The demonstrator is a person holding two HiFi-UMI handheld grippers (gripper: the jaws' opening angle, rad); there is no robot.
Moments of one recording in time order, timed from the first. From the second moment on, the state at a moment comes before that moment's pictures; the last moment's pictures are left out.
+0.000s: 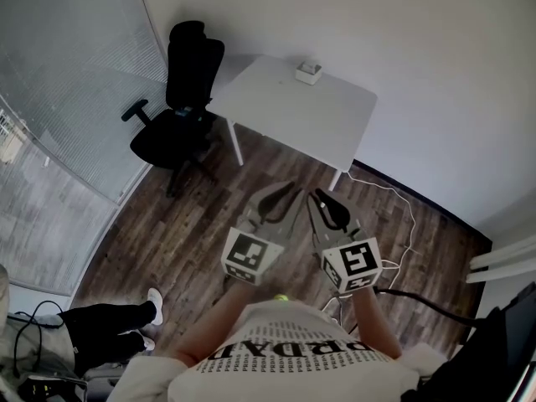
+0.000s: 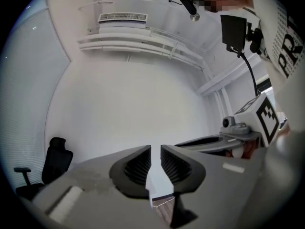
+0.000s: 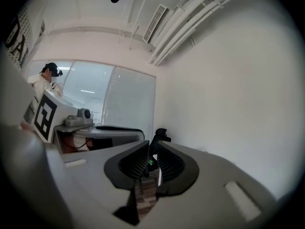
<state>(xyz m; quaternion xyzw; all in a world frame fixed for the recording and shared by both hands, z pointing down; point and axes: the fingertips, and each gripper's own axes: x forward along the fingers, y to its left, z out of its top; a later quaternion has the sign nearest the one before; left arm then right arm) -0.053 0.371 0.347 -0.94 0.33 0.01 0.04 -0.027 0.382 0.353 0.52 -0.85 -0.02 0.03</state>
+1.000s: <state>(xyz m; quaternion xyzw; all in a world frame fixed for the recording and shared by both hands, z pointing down) -0.047 0.238 0.334 -0.96 0.28 0.02 0.02 -0.024 0.251 0.346 0.55 -0.83 0.00 0.05</state>
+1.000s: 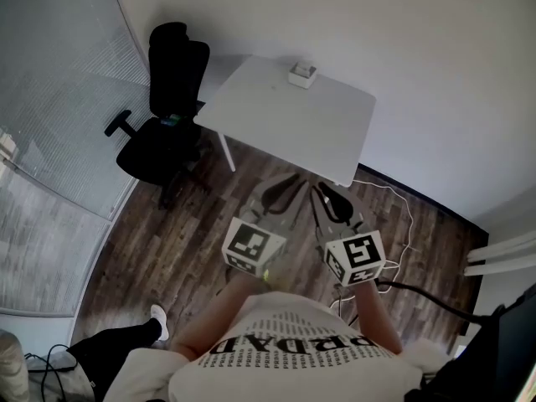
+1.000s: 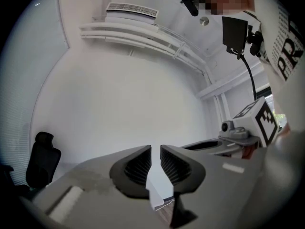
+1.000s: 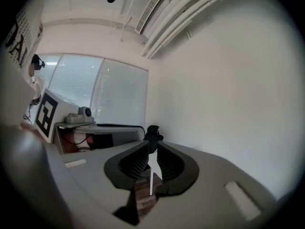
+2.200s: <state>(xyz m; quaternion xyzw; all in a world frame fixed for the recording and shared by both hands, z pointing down) -0.076 0.112 0.345 -0.97 0.25 0.05 0.01 -0.048 0.131 0.354 0.59 -0.80 -0.02 0.06</state>
